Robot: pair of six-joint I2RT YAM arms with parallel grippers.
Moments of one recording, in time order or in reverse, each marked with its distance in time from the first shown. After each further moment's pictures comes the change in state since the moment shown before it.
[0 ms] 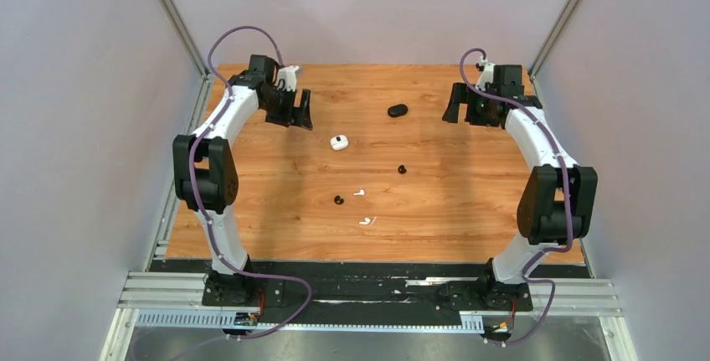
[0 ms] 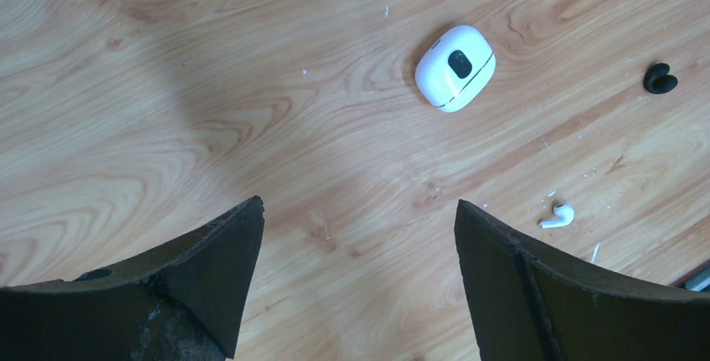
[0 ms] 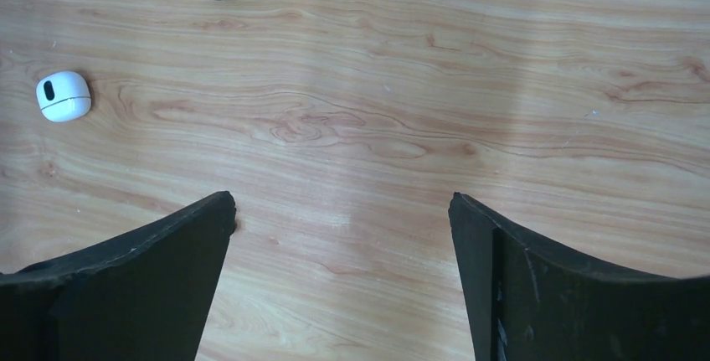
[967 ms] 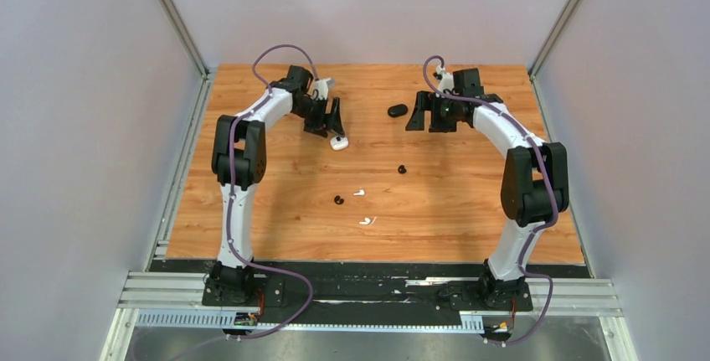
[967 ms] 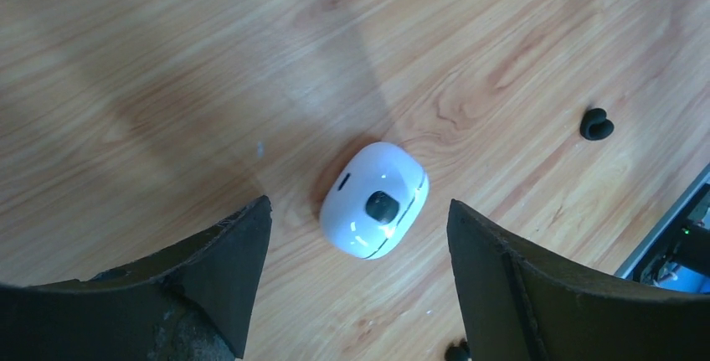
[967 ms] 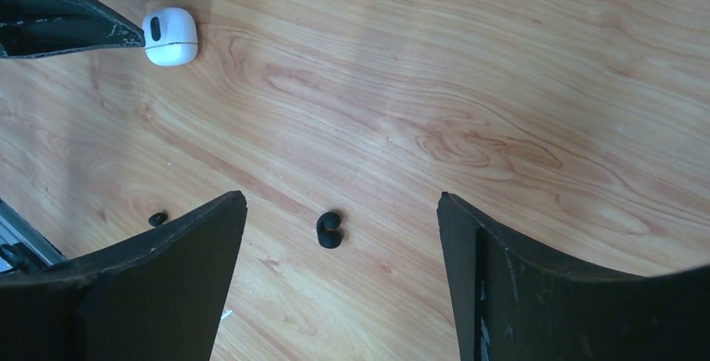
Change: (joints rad) left arm -0.107 0.354 0.188 0.095 0.198 -0.126; right arm 0.171 0.171 0.057 0.049 -0.159 0.092
